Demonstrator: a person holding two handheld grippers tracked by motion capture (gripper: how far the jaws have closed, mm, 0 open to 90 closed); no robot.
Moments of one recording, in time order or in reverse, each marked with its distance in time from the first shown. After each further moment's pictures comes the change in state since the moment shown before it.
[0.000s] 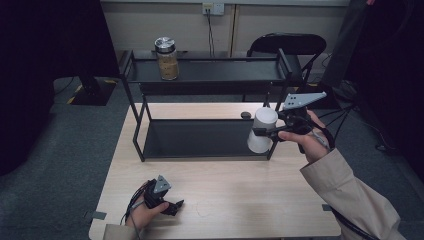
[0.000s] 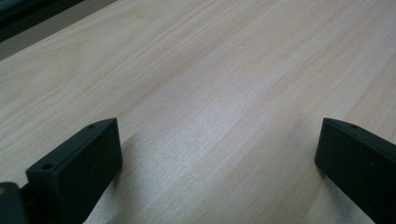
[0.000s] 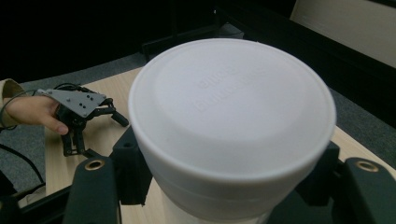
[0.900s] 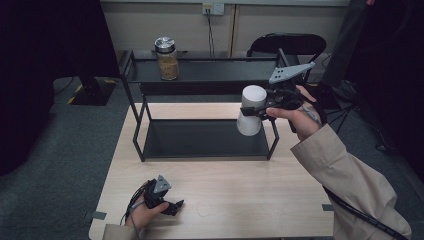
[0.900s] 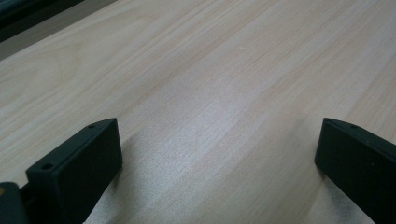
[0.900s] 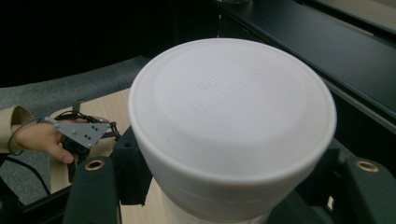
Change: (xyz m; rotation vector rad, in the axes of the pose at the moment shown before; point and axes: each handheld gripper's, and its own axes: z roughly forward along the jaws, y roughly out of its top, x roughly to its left) left arm 0.000 0.000 0.000 -0.002 0.000 -0.001; right arm -0.002 0.074 0.010 0.023 0.013 -0.022
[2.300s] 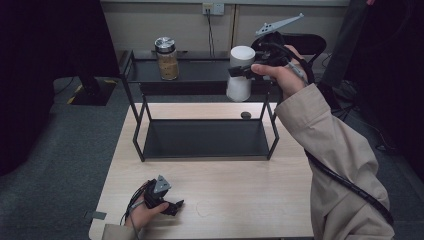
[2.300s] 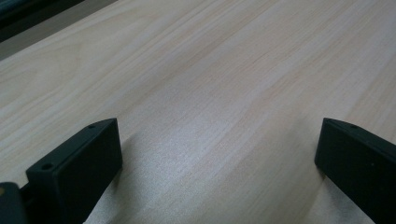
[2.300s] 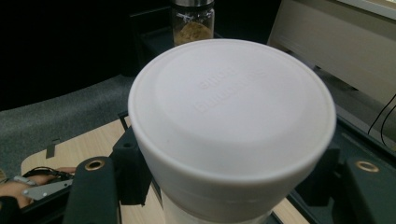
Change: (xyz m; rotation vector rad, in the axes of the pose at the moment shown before) left arm 0.000 0.000 0.000 -0.001 -0.001 -0.001; right arm -0.018 0.086 0.012 -0.019 -0.083 0.026
